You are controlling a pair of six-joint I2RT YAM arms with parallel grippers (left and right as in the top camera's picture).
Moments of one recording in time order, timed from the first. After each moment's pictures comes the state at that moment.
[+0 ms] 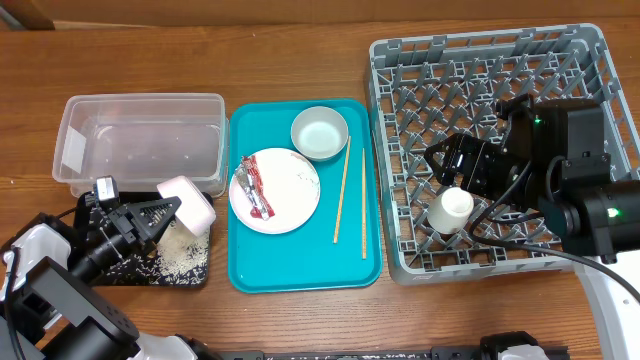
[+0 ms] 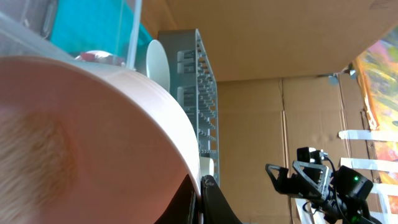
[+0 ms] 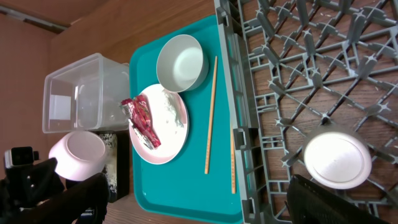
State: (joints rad) left arm 0.80 1.68 0.91 -1.36 1.39 0.69; right arm 0.14 1.17 1.37 -1.11 -0.38 0.46
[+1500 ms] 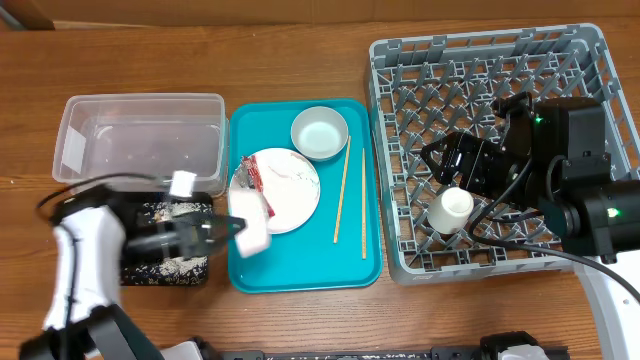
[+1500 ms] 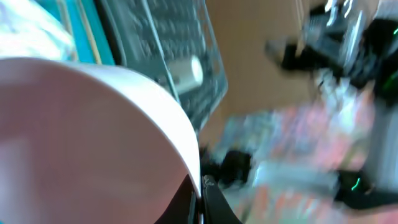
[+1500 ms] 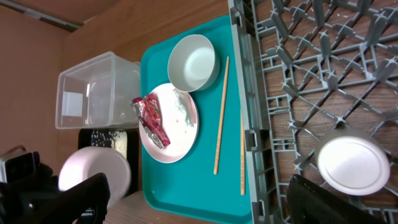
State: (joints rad) left arm 0.40 1.45 0.91 -1.60 1.29 0.94; right arm 0.14 1.17 1.37 -1.09 -0.42 0.46
